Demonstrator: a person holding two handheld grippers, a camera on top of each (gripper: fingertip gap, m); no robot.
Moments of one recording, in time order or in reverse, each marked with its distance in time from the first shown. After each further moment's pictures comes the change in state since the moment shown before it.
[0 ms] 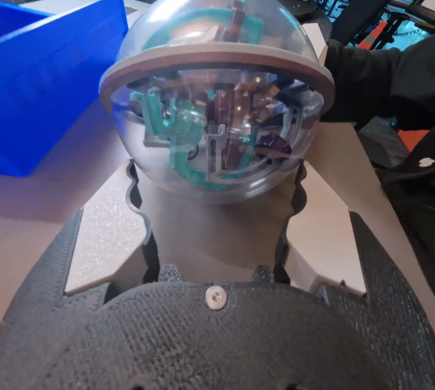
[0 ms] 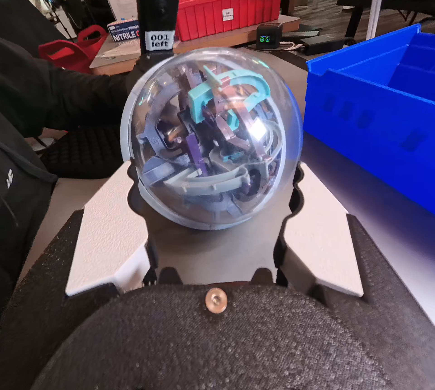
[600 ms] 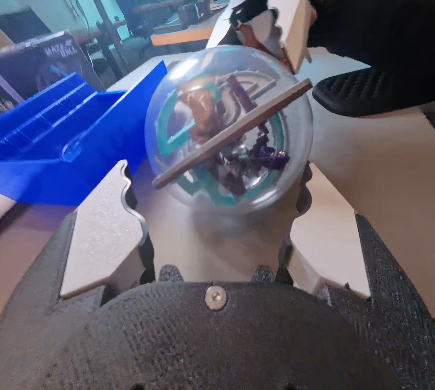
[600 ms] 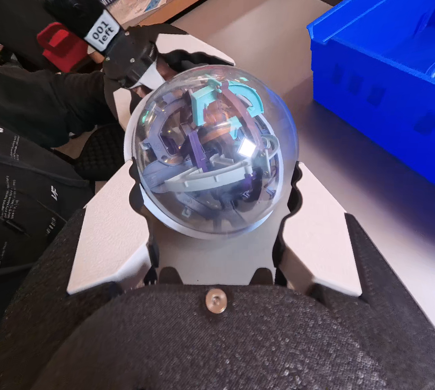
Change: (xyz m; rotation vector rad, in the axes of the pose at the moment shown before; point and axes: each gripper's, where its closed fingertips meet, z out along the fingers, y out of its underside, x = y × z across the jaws) left arm -0.005 -0.031 -0.015 0.076 -0.213 0.306; right arm 0.010 -0.018 0.004 -0.259 -0.046 0.209
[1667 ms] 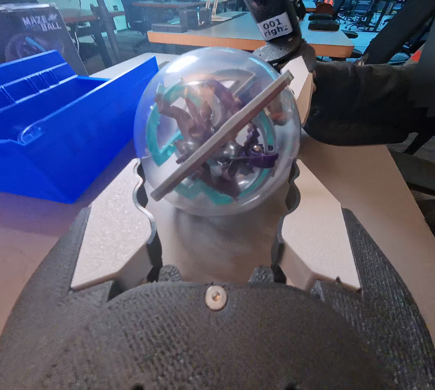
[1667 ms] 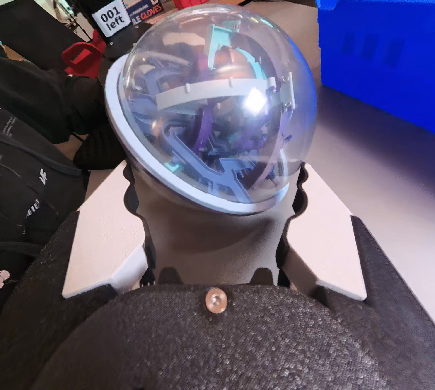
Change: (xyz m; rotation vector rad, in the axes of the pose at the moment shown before) left arm 0.017 -0.004 0.012 0.042 0.015 -0.178; right arm 0.001 0.043 -0.001 0.142 -0.041 -0.018
